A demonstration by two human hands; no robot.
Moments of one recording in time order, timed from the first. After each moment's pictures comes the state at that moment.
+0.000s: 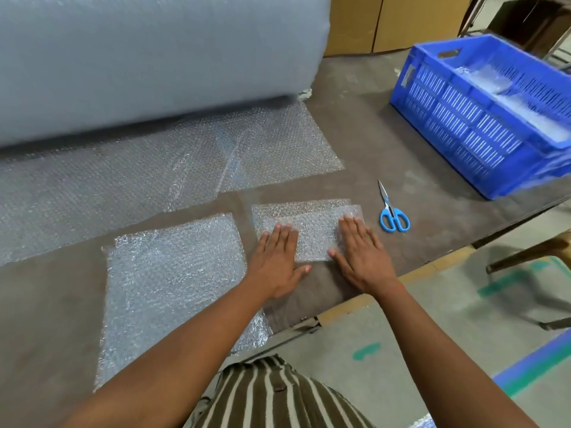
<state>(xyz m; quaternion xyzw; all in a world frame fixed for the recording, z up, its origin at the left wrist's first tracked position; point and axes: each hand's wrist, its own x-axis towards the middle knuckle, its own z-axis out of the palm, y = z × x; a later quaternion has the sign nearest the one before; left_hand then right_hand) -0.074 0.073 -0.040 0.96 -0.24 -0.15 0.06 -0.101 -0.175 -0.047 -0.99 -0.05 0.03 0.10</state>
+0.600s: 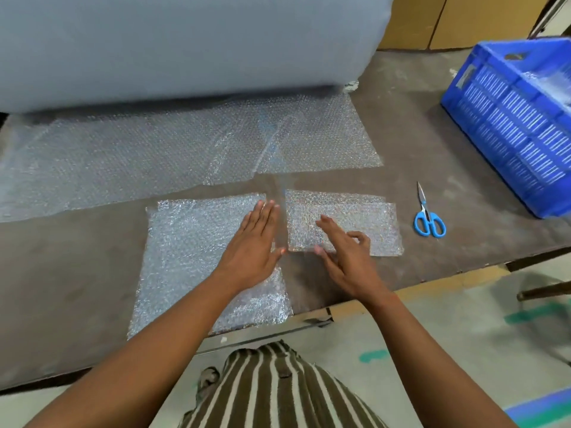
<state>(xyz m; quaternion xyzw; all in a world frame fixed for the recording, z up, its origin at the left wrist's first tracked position) -0.106 0.171 -0.020 0.97 -0.19 -0.05 0.15 -0.121 -0.090 -0.023 -0.93 -0.19 -0.02 0.30</state>
